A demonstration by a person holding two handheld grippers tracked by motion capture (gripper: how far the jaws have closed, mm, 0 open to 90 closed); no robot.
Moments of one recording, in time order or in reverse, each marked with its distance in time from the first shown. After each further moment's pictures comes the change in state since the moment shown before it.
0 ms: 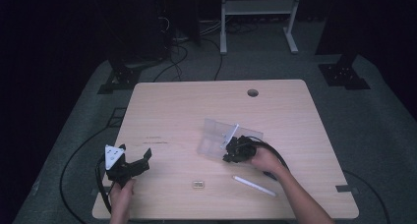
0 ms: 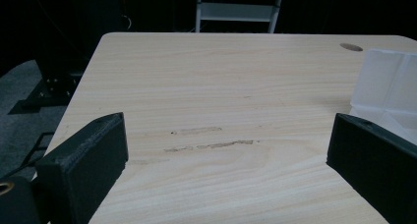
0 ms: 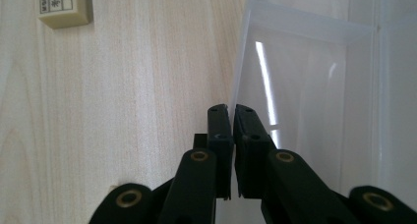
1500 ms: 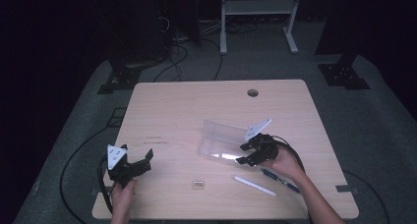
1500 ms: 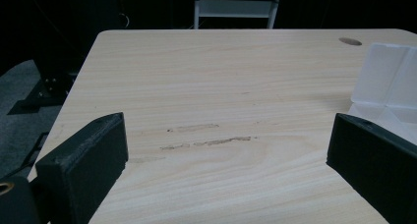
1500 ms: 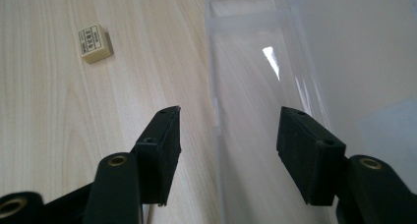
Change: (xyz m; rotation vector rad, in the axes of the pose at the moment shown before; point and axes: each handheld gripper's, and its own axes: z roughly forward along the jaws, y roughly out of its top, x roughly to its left) left arm -0.003 -0.001 0.002 0.015 -0.004 0.014; right arm 0.004 -0.047 -0.054 -0.201 -0.024 0.248
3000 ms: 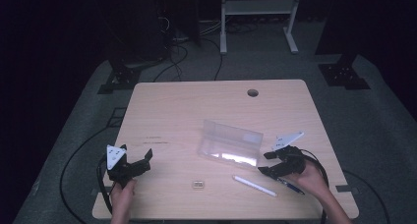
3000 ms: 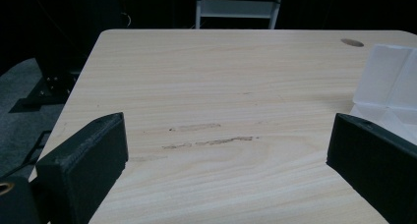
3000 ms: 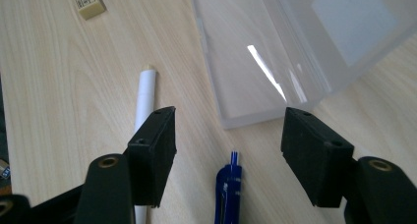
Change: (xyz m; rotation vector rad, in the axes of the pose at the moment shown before) left arm 0.001 0.000 -0.001 -0.002 0.005 -0.010; right arm 0.007 -0.070 -0.042 -0.052 -0.071 0.097
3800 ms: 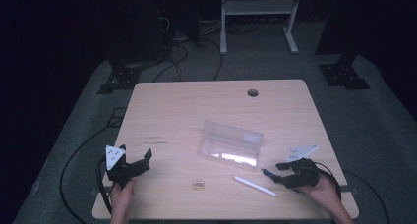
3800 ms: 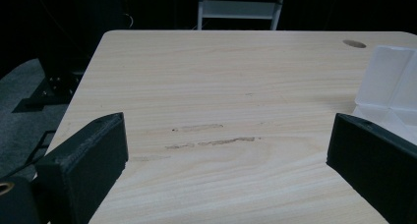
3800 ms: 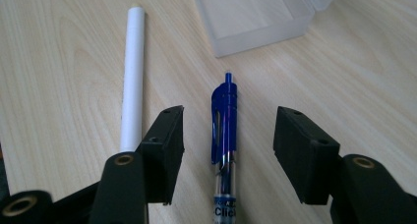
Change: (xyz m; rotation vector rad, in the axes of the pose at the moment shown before) left arm 0.001 0.000 -0.001 0.000 0.007 0.000; right arm 0.006 -0.047 -0.014 0.010 -0.053 0.042
